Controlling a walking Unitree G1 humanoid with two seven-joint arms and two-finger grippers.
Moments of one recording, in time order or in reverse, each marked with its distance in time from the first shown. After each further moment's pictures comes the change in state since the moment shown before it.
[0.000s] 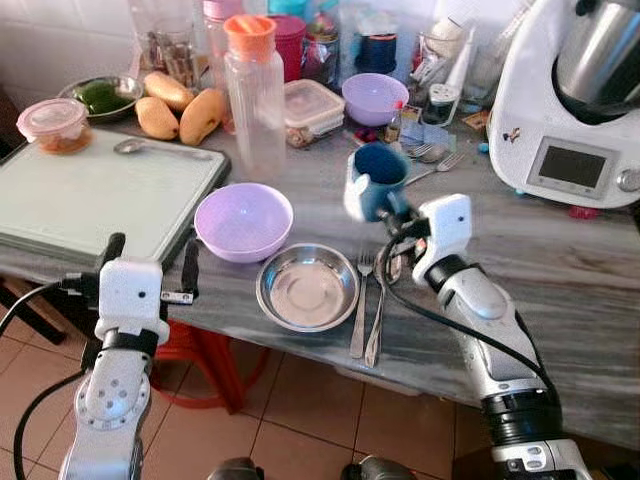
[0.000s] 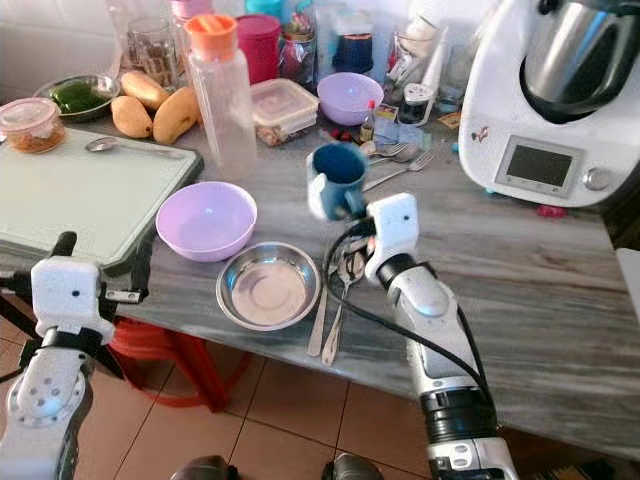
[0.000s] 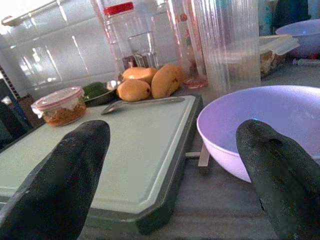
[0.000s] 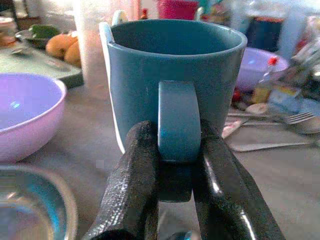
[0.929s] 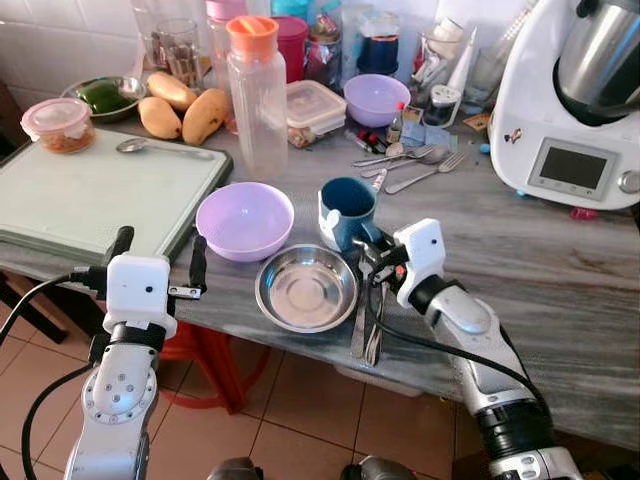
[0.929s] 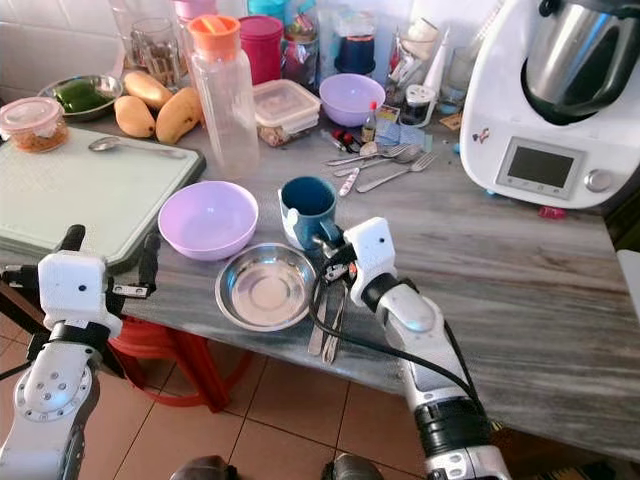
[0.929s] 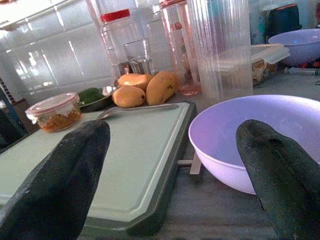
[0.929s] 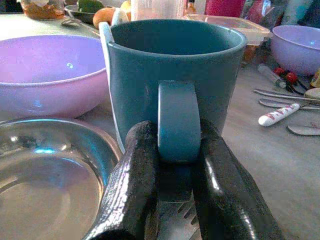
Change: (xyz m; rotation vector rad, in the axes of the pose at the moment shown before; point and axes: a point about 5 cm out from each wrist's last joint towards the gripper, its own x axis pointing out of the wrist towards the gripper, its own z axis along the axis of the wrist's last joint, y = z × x) left arm 0.004 -0.006 0.004 -0.012 -0.020 -0.019; right arm -0.003 0.017 -0.024 -0.017 0.054 0.134
